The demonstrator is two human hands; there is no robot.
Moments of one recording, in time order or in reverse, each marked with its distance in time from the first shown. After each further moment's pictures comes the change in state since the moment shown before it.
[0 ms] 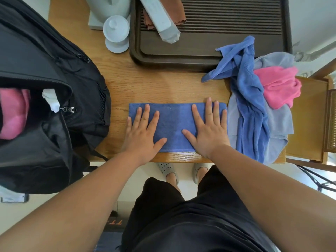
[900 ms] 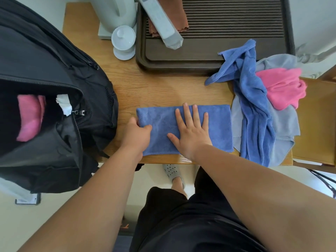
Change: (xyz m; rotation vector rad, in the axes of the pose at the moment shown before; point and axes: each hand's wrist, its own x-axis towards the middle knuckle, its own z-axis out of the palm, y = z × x) left_hand -0.003 0.010 -0.053 -1.194 0.143 -0.706; right_hand 0.011 -0.055 0.001 0.051 -0.104 -0.115
